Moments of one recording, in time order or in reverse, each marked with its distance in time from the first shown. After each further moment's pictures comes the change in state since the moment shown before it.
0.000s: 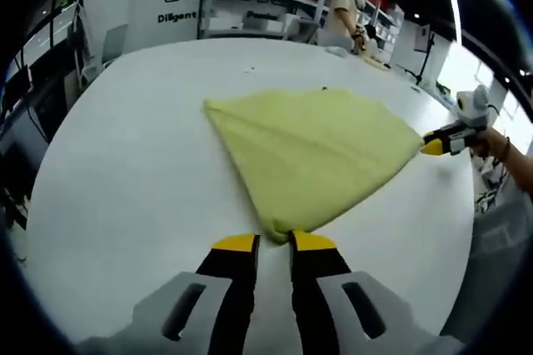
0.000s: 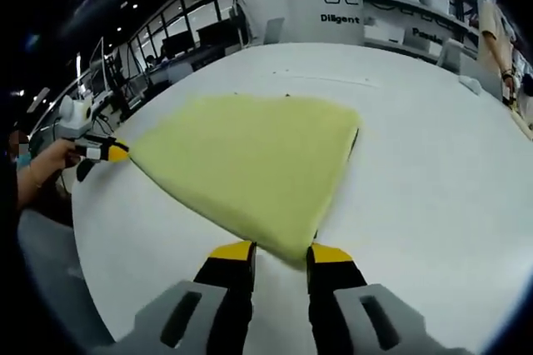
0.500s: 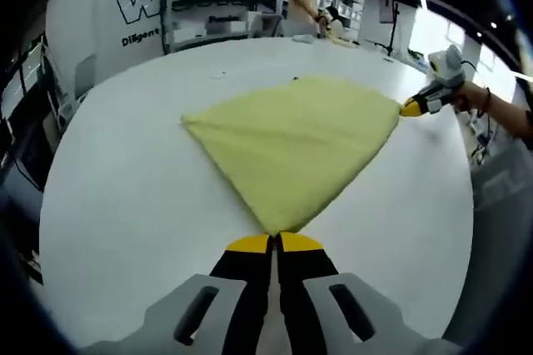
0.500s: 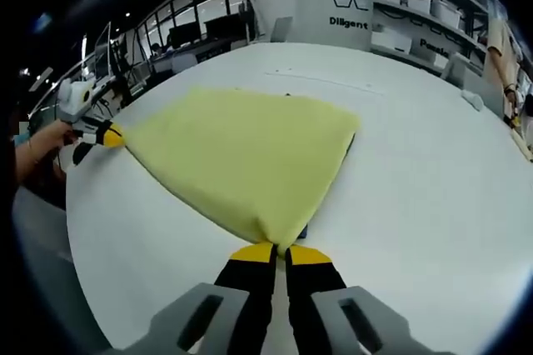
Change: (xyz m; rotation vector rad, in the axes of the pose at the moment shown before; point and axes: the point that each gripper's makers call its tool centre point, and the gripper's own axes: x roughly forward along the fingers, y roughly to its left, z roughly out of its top) left arm -0.012 -0.004 0.000 0.236 0.026 -0.070; right arm -0.003 -0.007 0.000 -0.078 0.006 -0.018
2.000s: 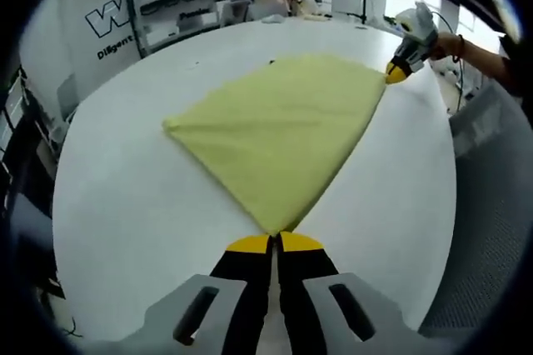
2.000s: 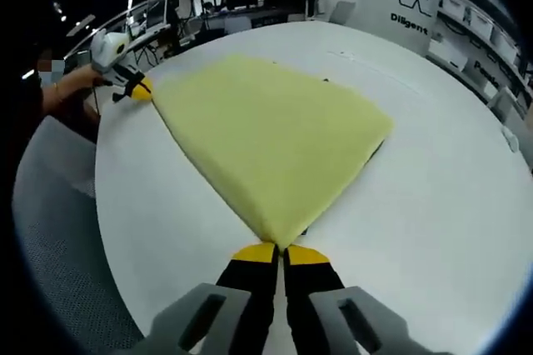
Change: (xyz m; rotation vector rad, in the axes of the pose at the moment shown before) left arm -0.036 -0.013 -0.047 0.119 0.087 -0.021; right arm -0.023 0.041 -0.033 -0.245 0.144 0.156
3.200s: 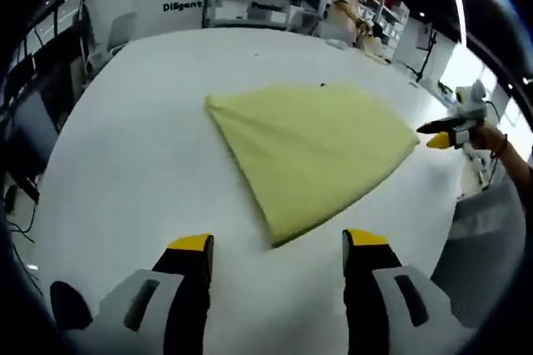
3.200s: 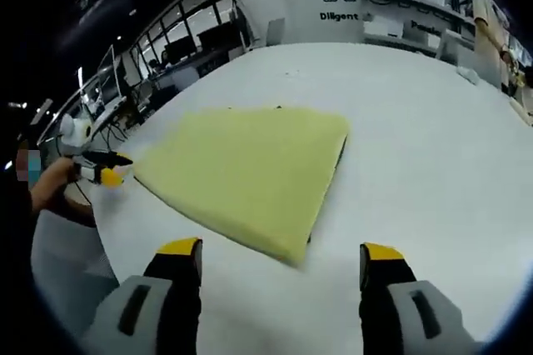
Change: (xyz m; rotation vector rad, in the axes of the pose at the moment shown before) left arm -0.009 -0.011 0.007 -0.463 -0.068 0.103; right arm -0.022 0.009 0.021 0.368 -0.165 -0.086
